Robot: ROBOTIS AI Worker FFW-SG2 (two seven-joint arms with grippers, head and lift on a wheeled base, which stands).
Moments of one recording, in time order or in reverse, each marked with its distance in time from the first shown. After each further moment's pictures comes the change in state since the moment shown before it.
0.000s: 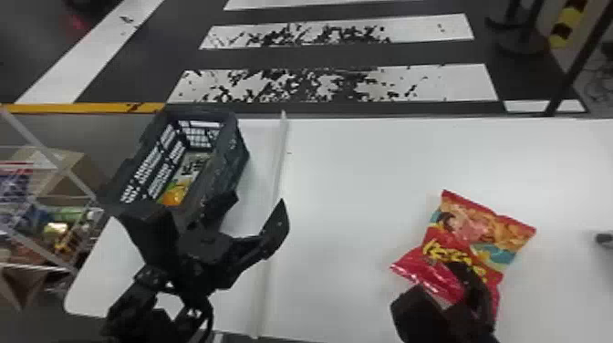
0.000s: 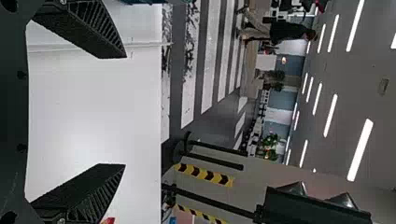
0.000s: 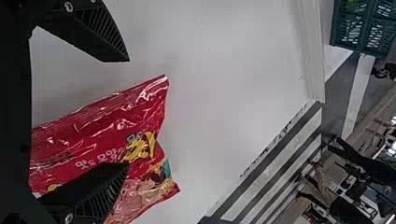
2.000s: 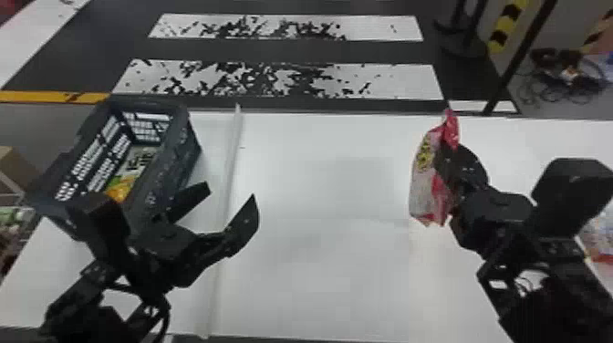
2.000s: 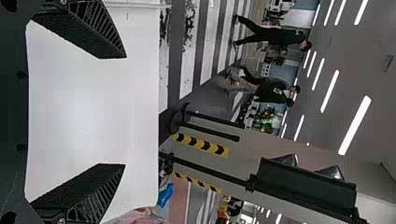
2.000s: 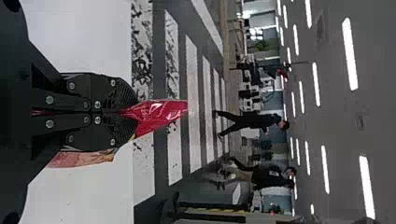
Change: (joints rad) left arm -0.031 0.051 -0.032 0.027 0.086 0.003 -0.054; right arm 0.086 0.101 -0.538 -0.209 -0.752 -0.477 -0.089
